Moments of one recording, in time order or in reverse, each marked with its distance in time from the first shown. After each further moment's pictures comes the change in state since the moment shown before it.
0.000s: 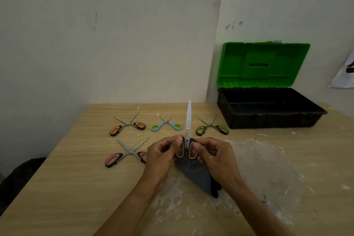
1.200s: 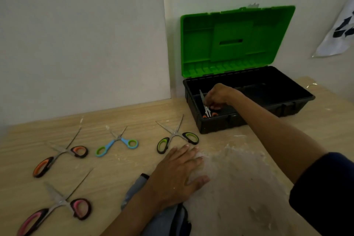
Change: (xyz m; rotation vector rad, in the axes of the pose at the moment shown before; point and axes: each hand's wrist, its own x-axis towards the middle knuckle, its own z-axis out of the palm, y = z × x) left_hand 0.087 -0.072 0.114 1.351 -0.808 0.451; right_hand 0.283 0.129 -0.169 -0.450 -0.207 0.697
